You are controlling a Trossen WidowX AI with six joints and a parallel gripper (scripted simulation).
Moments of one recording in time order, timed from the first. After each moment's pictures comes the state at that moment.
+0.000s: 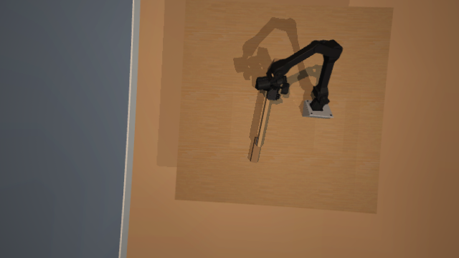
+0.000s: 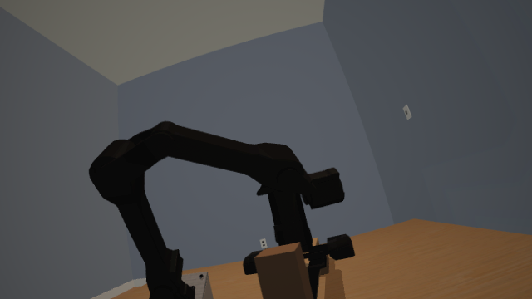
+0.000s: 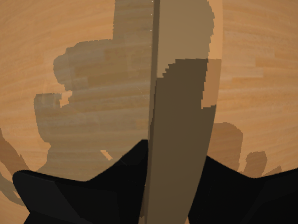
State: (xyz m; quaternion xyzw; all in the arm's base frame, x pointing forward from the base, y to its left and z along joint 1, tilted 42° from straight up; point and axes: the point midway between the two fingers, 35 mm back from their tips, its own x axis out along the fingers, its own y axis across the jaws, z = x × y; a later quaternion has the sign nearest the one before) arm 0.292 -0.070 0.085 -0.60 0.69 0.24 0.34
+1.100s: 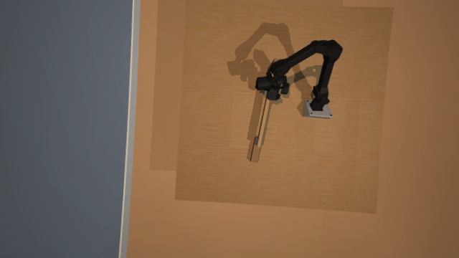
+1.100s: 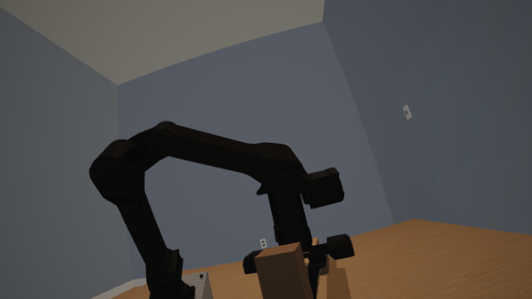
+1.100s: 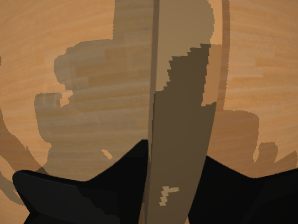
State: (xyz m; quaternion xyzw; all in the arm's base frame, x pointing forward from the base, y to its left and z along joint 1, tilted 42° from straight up) arm 0.292 -0.069 0.085 -0.60 0.69 0.24 0.34
